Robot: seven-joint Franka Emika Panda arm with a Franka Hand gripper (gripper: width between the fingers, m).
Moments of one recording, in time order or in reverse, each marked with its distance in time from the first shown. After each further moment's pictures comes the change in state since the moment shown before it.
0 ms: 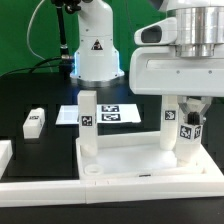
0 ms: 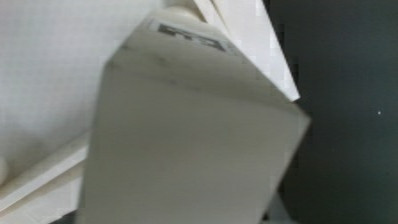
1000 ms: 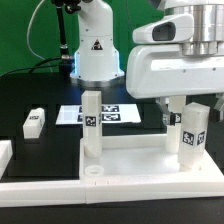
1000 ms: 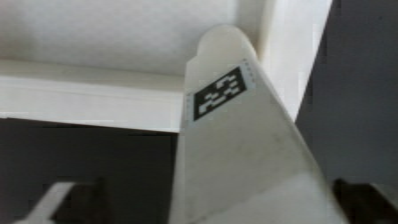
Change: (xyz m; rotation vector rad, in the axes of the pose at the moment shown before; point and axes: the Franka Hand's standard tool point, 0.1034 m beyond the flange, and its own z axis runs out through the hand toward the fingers) arm 0.003 0.003 -0.002 0.001 0.002 -0.556
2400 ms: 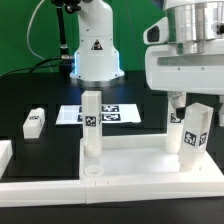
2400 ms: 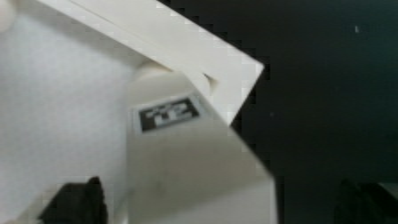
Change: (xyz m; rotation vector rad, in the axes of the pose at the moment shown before) arm 0.000 -0.017 -0.002 0.061 0.001 1.127
